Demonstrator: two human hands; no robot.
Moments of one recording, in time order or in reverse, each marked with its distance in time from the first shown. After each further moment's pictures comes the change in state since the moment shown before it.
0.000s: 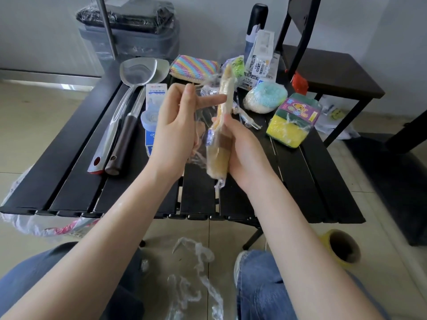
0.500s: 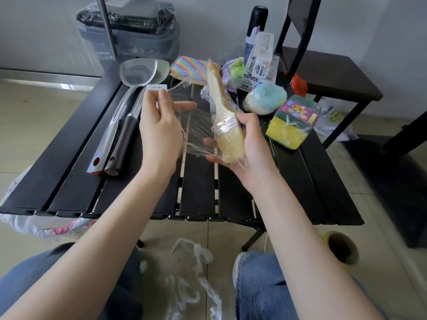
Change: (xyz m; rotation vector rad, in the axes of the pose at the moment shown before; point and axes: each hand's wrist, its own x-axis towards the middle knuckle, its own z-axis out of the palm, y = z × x) left_hand 0.012 -0.020 -0.015 0.206 0.299 -0.007; right_hand -0.001 -0.007 -0.009 0.099 -0.129 -0.014
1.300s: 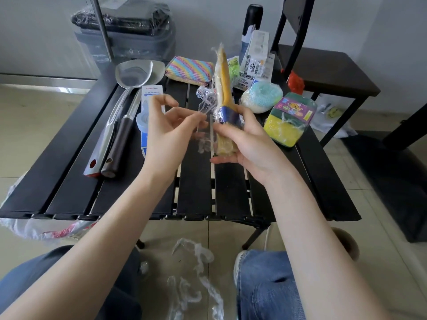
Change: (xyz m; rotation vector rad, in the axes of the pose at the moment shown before) left_hand -0.014 0.004 0.004 -0.223 -0.236 -0.065; right_hand -0.007 -0.015 -0.006 -0.334 -0.047 -0.111
